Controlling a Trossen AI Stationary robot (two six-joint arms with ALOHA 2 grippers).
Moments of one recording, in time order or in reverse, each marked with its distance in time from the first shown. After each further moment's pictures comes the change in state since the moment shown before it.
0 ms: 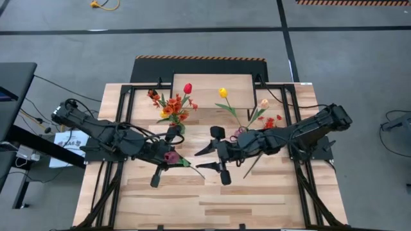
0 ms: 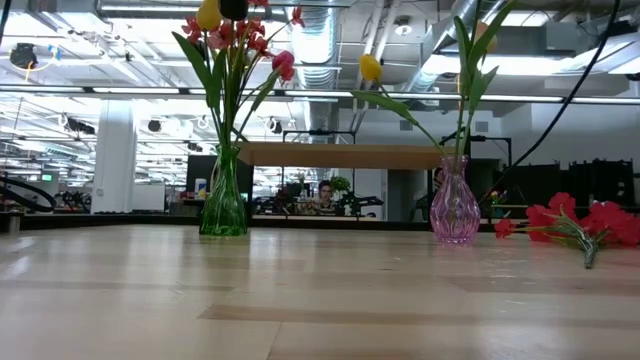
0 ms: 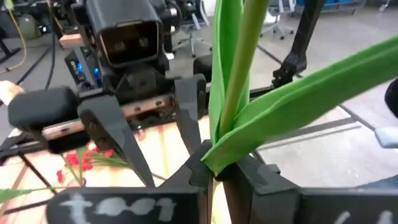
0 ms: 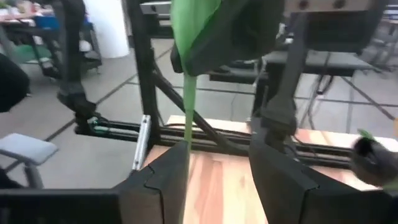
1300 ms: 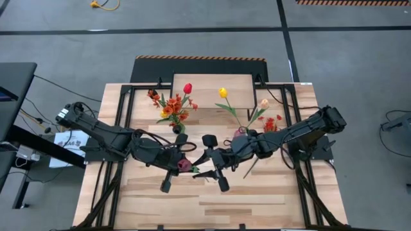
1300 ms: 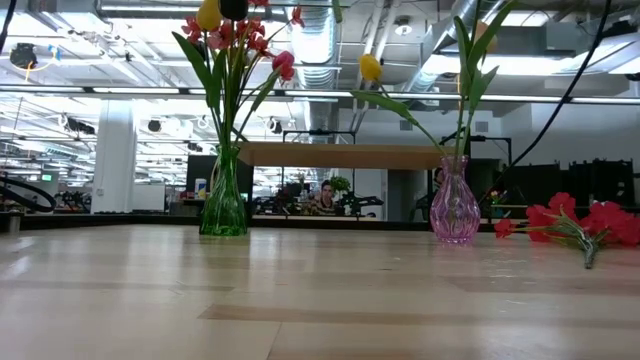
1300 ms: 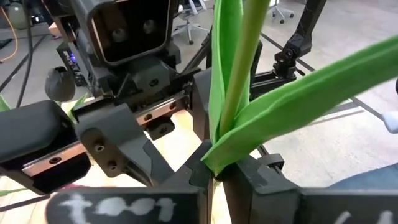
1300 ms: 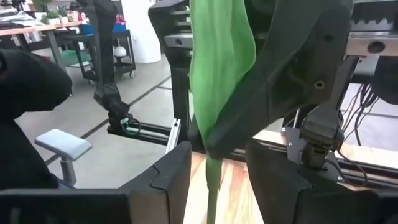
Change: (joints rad) left arm 0.007 0.099 0.001 0.043 0.021 0.016; right arm 0.005 0.079 0.002 0.109 -0.132 -0.009
